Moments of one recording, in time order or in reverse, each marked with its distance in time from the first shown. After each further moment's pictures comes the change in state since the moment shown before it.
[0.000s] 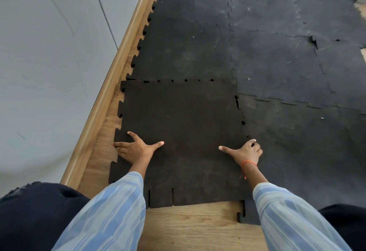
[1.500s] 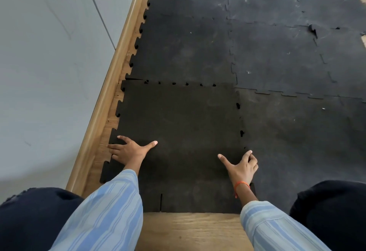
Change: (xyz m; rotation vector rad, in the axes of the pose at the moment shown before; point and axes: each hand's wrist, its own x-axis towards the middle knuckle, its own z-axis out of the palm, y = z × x) left_hand 0.016 -0.025 -0.018 0.082 0.007 -0.009; right_hand -0.062 0.020 0.044 0.366 0.117 0.037
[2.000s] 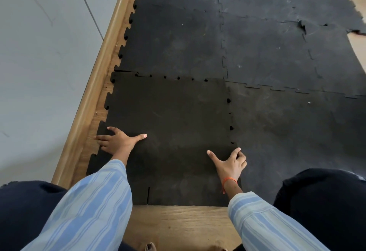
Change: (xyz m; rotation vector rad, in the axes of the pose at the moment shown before) left_hand 0.009 0.006 0.001 -0.026 -0.035 -0.020; right_hand -0.010 0.007 0.001 -0.070 0.021 0.020
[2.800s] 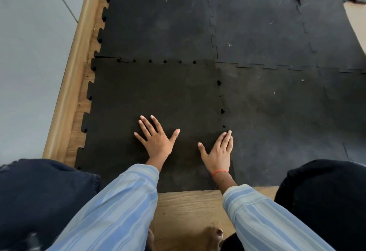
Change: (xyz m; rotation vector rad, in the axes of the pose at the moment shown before) left_hand -0.098 0.040 0.102 0.239 0.048 0.541; right_hand -0.007 0.021 0.009 -0.393 -0.105 -0.250
